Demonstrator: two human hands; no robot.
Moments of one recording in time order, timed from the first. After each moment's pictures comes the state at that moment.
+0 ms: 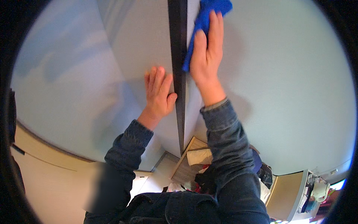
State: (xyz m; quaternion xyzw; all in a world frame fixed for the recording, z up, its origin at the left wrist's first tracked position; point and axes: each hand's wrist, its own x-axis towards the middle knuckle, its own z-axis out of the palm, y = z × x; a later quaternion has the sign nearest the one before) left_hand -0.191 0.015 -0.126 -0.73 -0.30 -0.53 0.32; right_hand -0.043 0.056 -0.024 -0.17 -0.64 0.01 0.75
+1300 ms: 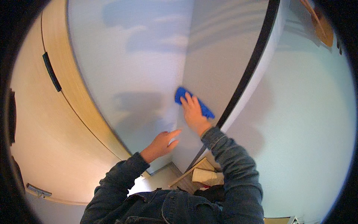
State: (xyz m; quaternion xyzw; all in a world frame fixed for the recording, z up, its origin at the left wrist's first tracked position) left_hand -0.268 -0.164 -0.190 -0.73 -0.59 -0.34 -0.10; right_hand -0.167 0.027 -0.162 -0.14 -0.92 -0.19 0.30
